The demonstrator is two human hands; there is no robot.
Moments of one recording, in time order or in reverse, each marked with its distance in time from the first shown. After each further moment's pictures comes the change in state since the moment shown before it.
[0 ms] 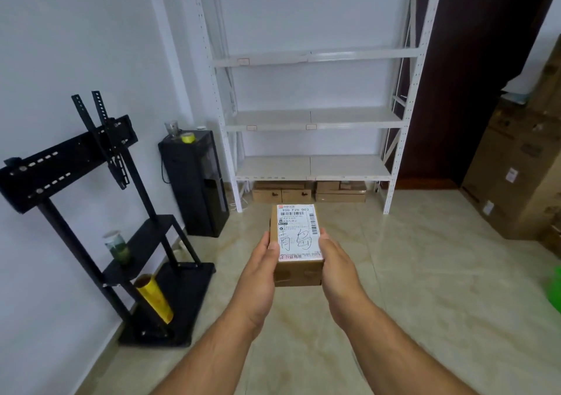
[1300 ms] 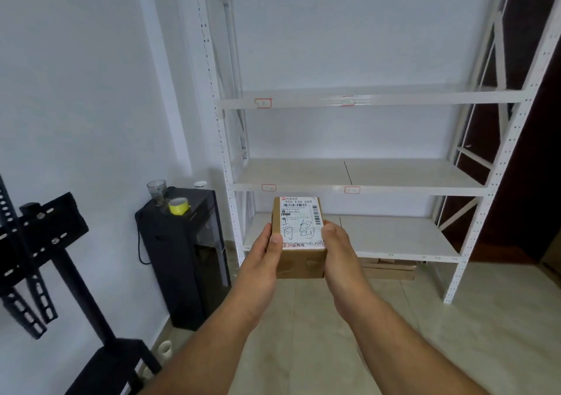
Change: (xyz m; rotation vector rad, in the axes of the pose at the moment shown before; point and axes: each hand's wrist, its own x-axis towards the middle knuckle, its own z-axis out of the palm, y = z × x) left_hand 0.645 0.126 -0.101 0.065 -0.012 0.149; right_hand 0.602 -0.147 0.251 -0.041 -0.014 -0.148
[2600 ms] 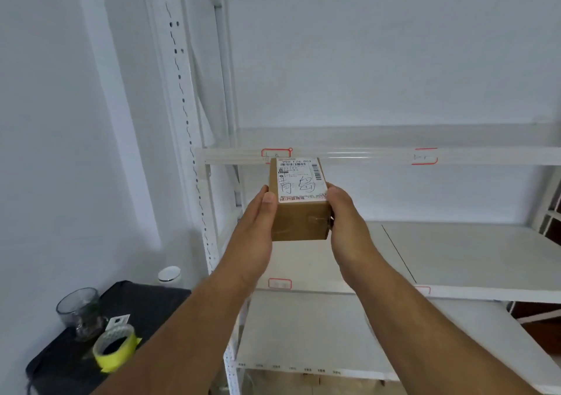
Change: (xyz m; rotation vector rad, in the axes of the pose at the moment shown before) left_hand 0.590 0.070 -0.086 0.057 -0.007 0.220; right_hand 0.545 -0.109 0.200 -0.048 -0.047 -0.245
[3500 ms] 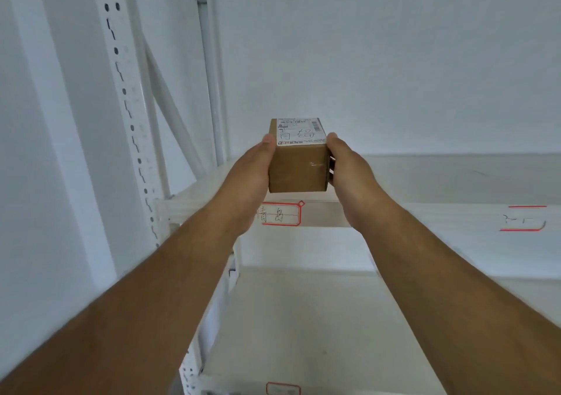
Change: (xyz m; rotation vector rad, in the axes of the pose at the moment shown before) left_hand 0.327 0.029 -0.007 -0.095 -0.012 0.060; right_hand 0.317 -0.040 0.033 -0.079 -0.041 -0.068
